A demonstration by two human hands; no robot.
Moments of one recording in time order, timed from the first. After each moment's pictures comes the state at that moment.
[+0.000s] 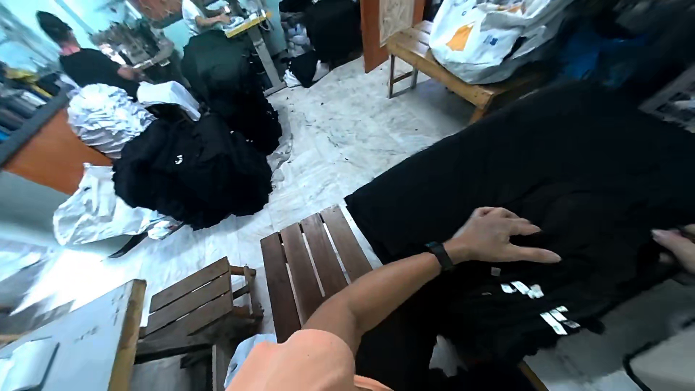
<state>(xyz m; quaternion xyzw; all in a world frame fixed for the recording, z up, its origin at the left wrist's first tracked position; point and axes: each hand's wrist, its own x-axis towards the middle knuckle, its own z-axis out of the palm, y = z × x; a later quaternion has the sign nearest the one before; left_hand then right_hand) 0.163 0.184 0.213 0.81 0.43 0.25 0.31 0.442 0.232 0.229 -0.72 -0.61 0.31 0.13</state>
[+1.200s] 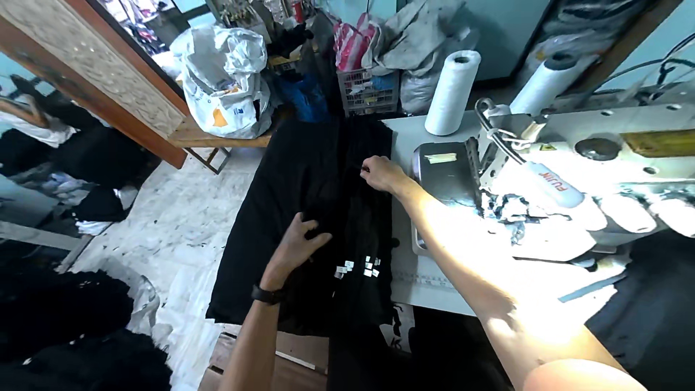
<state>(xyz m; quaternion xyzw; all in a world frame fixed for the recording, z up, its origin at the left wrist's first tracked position) 0.156 0.202 0.269 0.80 0.48 0.09 0.34 0.430 0.231 0.254 -0.74 -0.58 0.29 0.18</state>
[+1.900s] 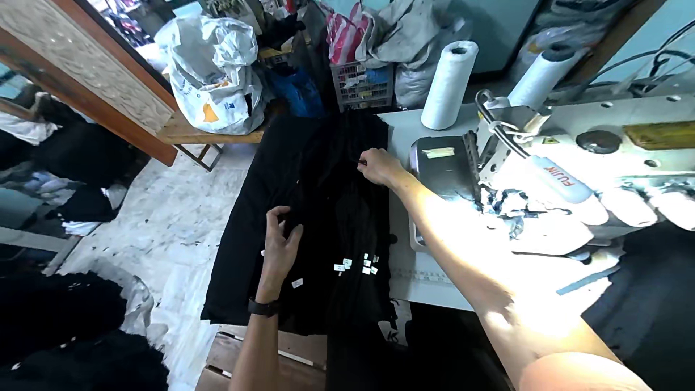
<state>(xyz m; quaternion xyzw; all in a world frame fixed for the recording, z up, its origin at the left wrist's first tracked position) 0.142 0.192 0.249 0.74 0.49 0.30 0.35 0.434 0.236 0.253 -0.75 -0.58 0.28 0.19</state>
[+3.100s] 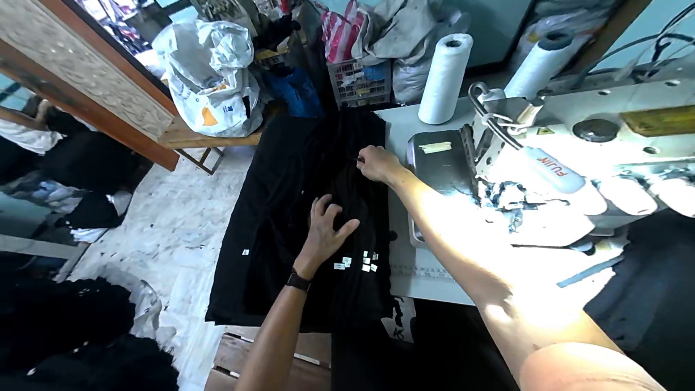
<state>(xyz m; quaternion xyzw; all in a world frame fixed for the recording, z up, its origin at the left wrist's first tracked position) 0.203 0.200 0.221 0.85 0.40 0.16 0.30 0.434 0.235 0.255 -0.76 -0.56 0.28 0.17</state>
